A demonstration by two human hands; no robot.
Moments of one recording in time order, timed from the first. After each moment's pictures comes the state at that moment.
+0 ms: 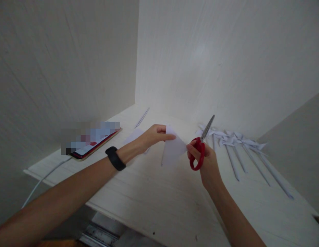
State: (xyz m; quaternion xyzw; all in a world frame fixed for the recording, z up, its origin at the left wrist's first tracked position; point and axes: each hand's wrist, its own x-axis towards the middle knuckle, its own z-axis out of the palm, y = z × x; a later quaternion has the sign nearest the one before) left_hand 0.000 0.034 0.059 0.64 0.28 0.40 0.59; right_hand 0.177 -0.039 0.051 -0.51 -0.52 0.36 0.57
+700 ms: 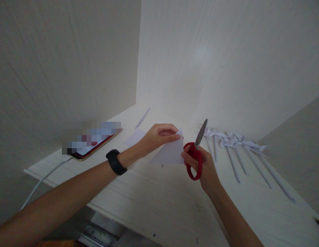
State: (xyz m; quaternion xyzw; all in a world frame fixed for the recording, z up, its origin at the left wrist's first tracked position) left_hand 0.005 0.017 0.070 0.64 0.22 0.46 0.57; right_hand 0.173 -0.047 0.054 -0.48 -0.60 0.40 0.50
